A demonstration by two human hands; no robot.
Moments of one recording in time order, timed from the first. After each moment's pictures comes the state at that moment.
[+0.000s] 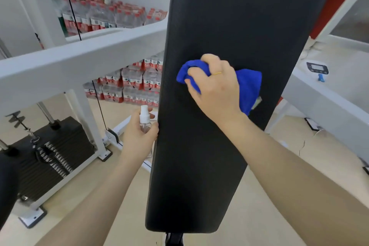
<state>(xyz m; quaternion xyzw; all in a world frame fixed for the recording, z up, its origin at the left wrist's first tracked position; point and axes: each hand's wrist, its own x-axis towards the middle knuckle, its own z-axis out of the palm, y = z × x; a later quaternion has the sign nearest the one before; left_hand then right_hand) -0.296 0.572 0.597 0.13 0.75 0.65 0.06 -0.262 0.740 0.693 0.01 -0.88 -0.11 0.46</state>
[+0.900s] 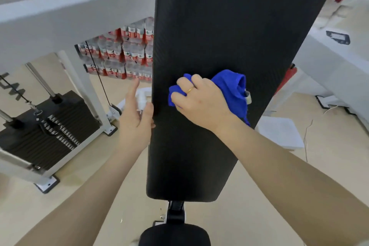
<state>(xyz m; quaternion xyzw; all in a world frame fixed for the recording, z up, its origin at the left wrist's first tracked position) -0.265 0.566 0.564 0.19 0.76 0.62 -0.01 -0.233 0.739 0.605 0.19 -0.89 -0.20 0.36</state>
